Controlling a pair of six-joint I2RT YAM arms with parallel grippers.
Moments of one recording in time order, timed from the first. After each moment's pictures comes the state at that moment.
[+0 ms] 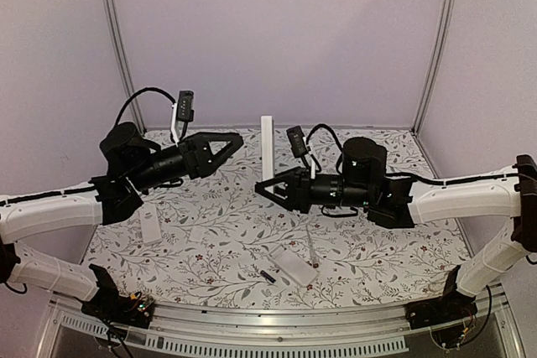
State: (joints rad) left arm -0.78 1.16 0.70 0.67 0.42 -0.67; right arm 1.03 1.50 0.91 0.52 -0.35 0.53
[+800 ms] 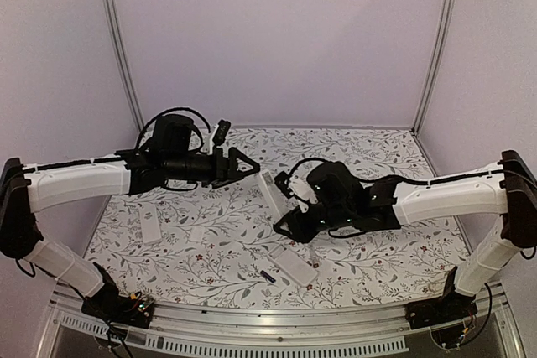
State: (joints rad) left arm -0.69 1.41 0.94 0.03 0.44 -0.70; right arm 1.07 1.59 0.96 -0.07 -0.06 0.31
